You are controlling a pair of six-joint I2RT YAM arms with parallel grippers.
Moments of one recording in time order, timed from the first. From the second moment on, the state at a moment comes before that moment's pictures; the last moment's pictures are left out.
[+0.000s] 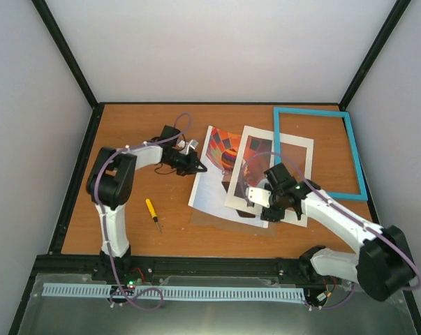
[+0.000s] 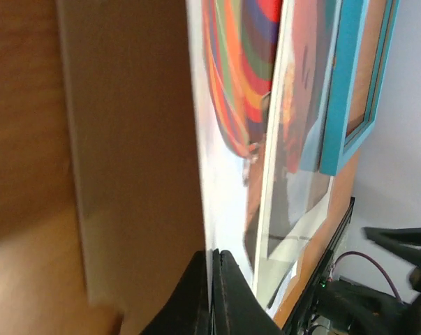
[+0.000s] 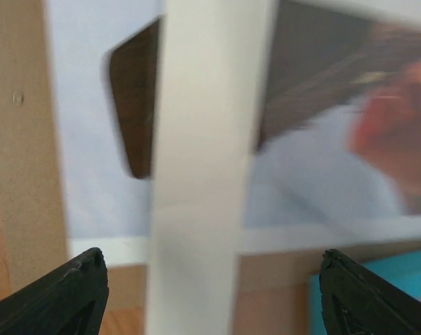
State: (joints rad) left arm -0.33 2.06 1.29 -0.35 0.87 -0.48; right arm 0.53 1.21 0.67 -0.70 -0.06 -0.91
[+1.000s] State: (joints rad) left arm -0.28 1.41 1.32 -0.63 0.42 -0.48; right arm 0.08 1.30 0.81 -0.44 0.00 -0.34
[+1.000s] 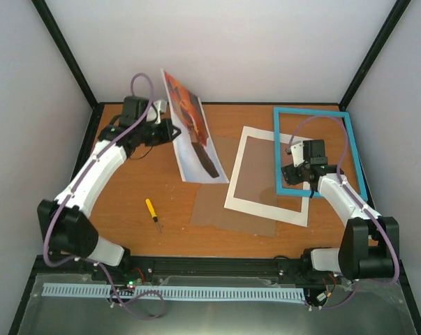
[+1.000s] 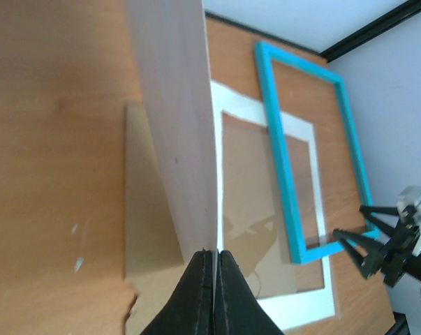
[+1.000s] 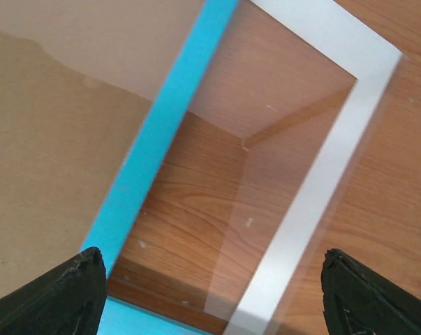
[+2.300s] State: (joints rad) left arm -0.35 1.59 0.72 0.10 0.83 -0.85; right arm -0.32 1.29 0.90 -0.59 -0.71 -0.25
